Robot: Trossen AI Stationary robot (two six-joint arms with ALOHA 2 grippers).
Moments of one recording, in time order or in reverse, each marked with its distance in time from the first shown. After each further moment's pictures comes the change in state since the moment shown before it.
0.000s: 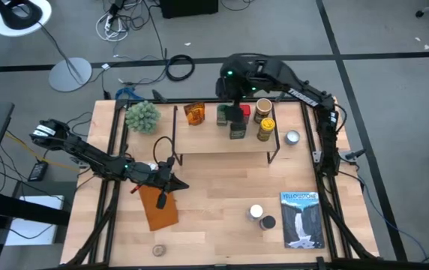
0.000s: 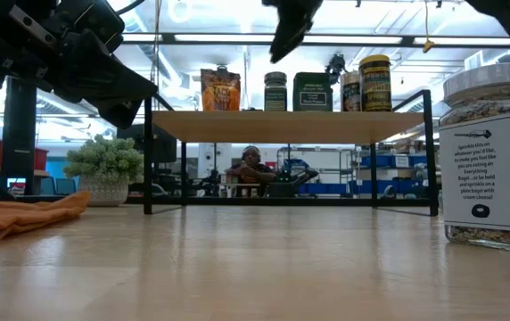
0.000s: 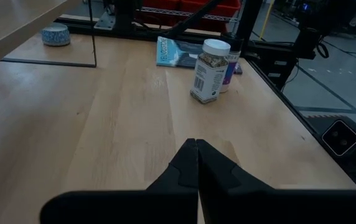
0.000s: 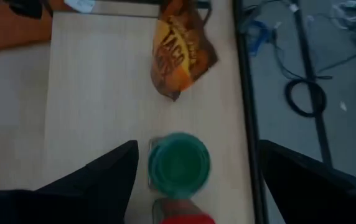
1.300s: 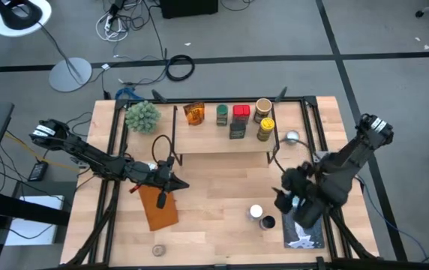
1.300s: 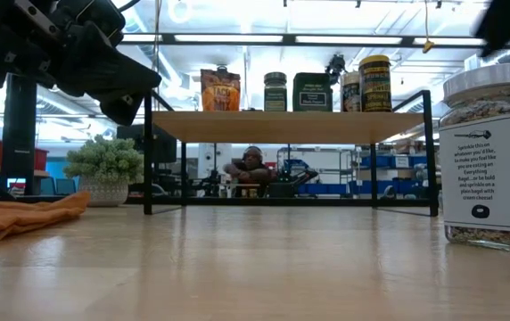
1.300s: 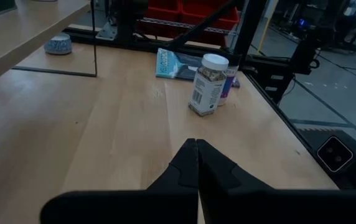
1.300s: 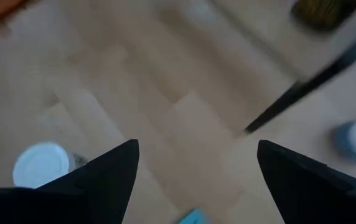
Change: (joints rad) left arm 0.000 0.000 0.000 0.044 -0.008 -0.023; right arm 1.180 -0.565 -1.148 -0.025 0.721 1.857
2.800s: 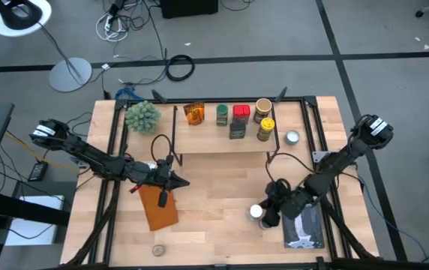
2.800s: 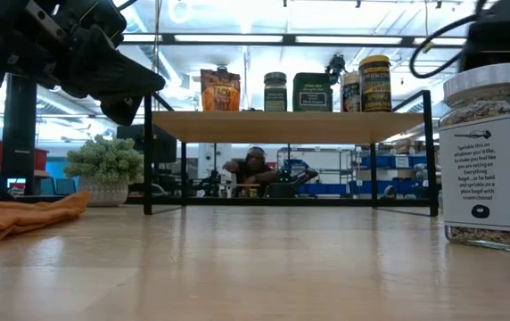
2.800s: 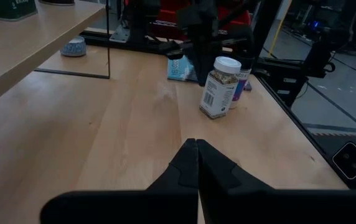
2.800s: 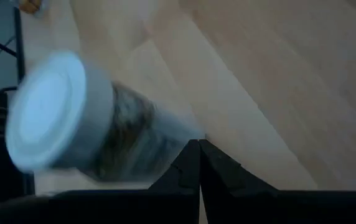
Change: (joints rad) left arm 0.000 0.000 0.000 -0.001 -0.049 0.000; right arm -0.102 0.001 -0.663 1.344 -0.267 -0.307
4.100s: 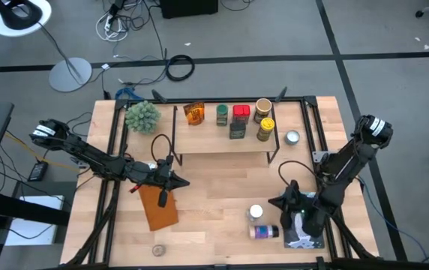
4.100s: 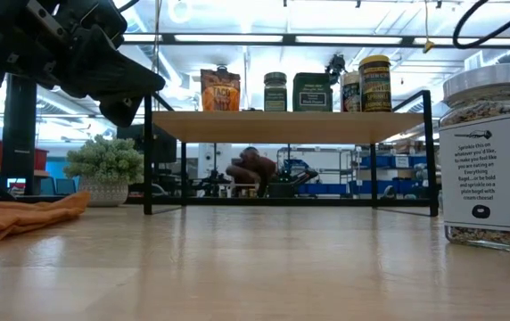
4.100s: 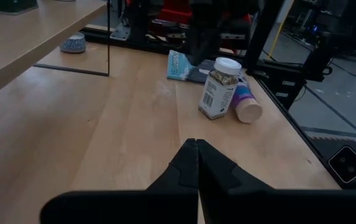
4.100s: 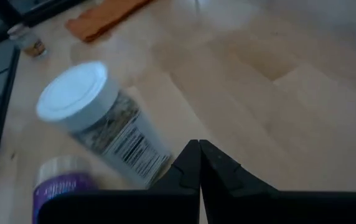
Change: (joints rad) left arm 0.000 0.000 0.000 0.000 0.000 -0.032; right arm 0.299 0.002 -0.002 -0.212 0.508 0.172
